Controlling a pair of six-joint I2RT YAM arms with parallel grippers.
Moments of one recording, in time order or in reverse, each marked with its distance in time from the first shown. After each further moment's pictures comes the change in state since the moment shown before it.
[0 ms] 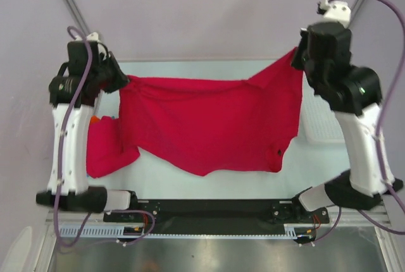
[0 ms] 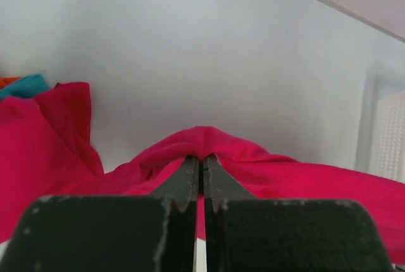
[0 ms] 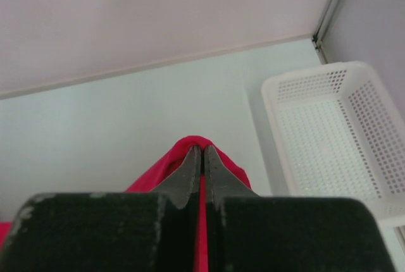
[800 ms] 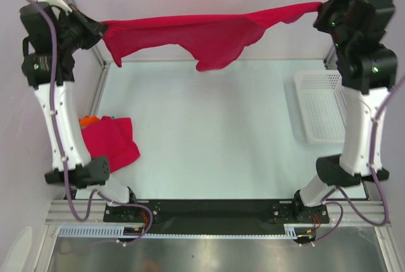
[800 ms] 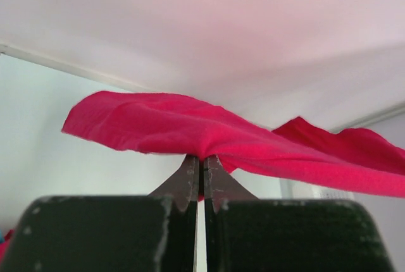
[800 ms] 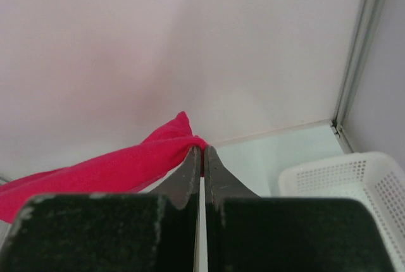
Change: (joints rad) left arm 0.266 0.401 0.529 0.214 0.288 -0.064; right arm -0.401 0.298 0.341 0.223 -0.404 -0.077
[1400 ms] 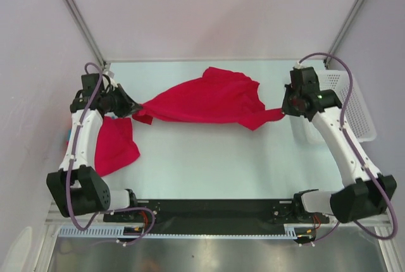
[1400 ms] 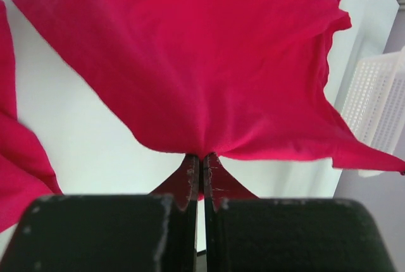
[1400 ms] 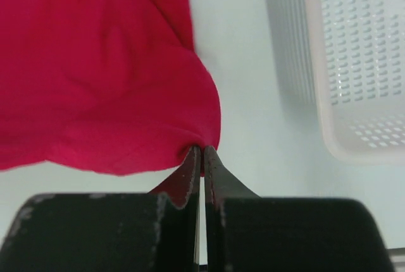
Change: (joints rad) left arm 0.000 -0.320 -1.134 0.184 0.163 0.028; right arm 0.045 -0.370 -1.233 0.013 -0.082 0.118
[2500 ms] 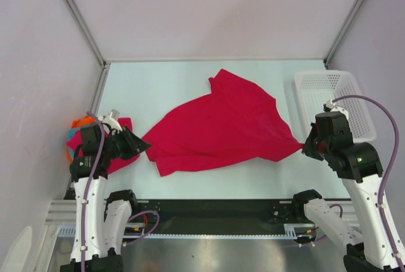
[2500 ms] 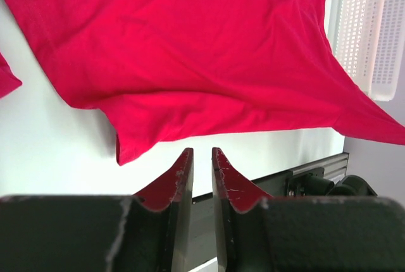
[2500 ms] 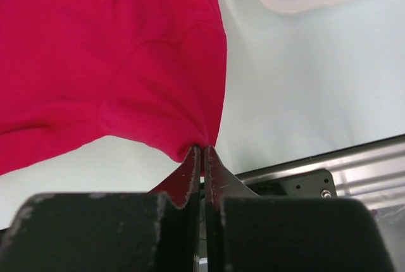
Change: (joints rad) left arm 0.000 -0.659 -0.432 -0.162 0.123 0.053; right arm 0.041 -0.522 -0.136 -0.378 0.076 0.161
